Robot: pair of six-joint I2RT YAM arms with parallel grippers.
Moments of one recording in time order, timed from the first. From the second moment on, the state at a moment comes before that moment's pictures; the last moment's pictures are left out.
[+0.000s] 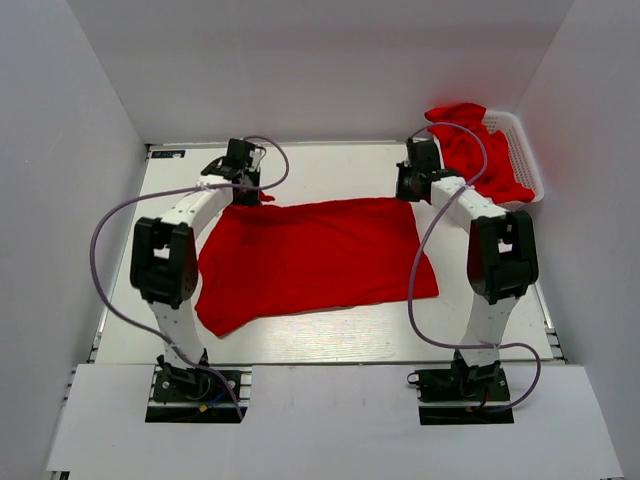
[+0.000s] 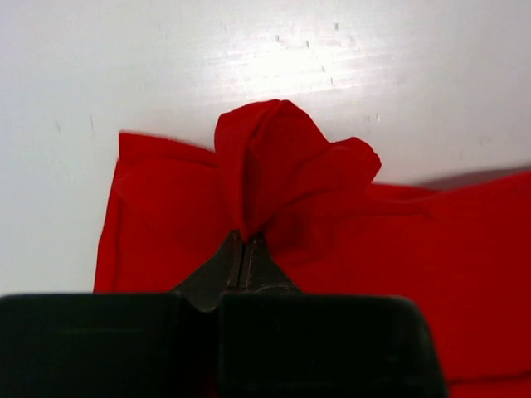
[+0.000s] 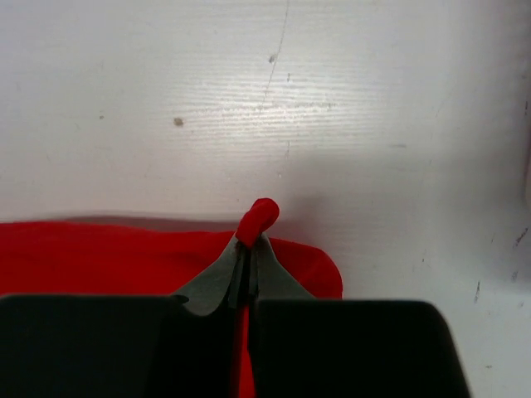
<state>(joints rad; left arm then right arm) -0.25 1.93 1.54 -0.54 -0.14 -0.10 0.26 1.92 1.45 -0.35 0.05 0.23</state>
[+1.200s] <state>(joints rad) -0.27 1.21 0.82 -0.49 0.07 -0.38 0.26 1.63 1.13 -0.32 0.02 0.21</state>
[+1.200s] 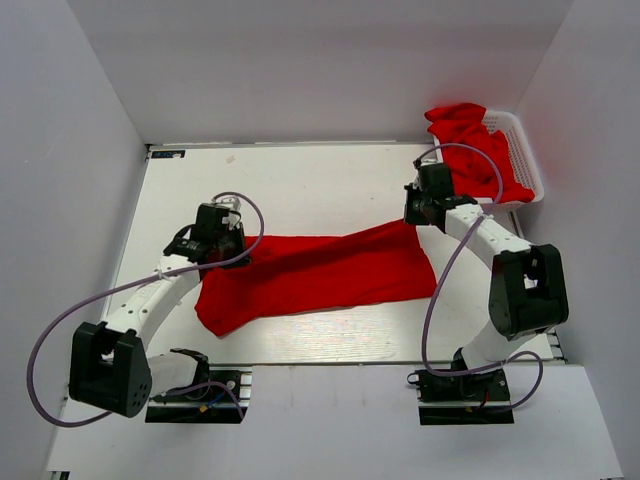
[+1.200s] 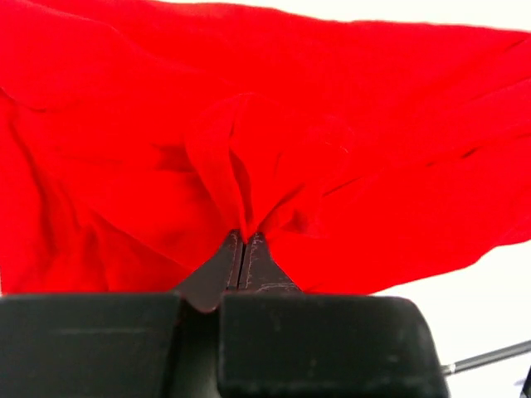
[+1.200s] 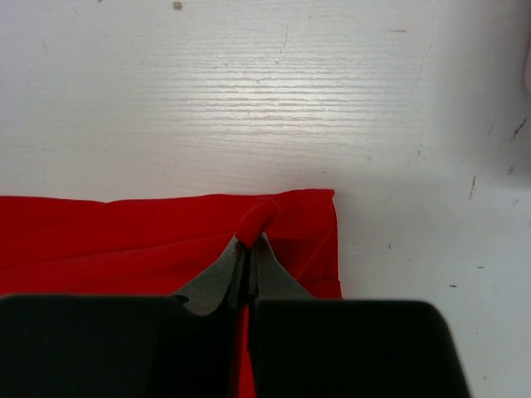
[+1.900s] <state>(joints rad) -0.30 1.14 0.65 -0.47 0.17 -0.44 0.26 1.57 1.01 -0.31 0.03 0.22</state>
